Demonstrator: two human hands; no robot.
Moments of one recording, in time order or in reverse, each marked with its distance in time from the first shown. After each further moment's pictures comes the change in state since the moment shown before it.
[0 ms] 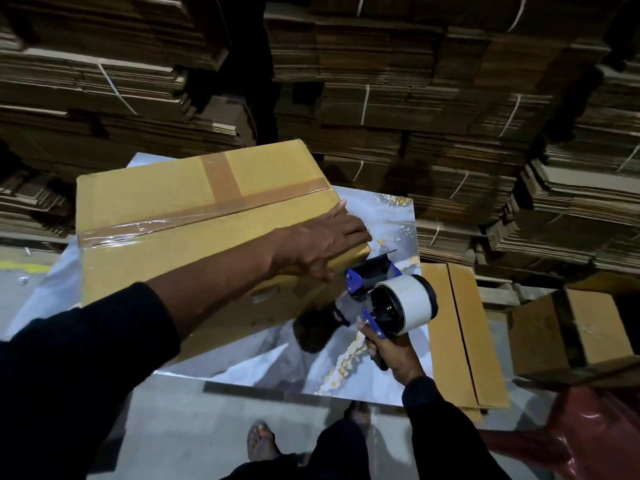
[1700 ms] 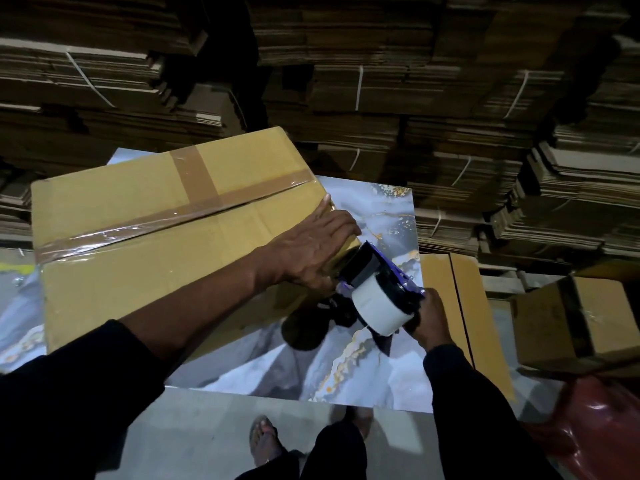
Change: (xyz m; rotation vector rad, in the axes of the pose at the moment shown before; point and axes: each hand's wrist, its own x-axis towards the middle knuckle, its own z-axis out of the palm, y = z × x) left_hand 0.001 0.005 0.019 -0.144 0.213 -0.033; right_hand 0.070 -0.016 -0.072 -0.929 0.374 -0.547
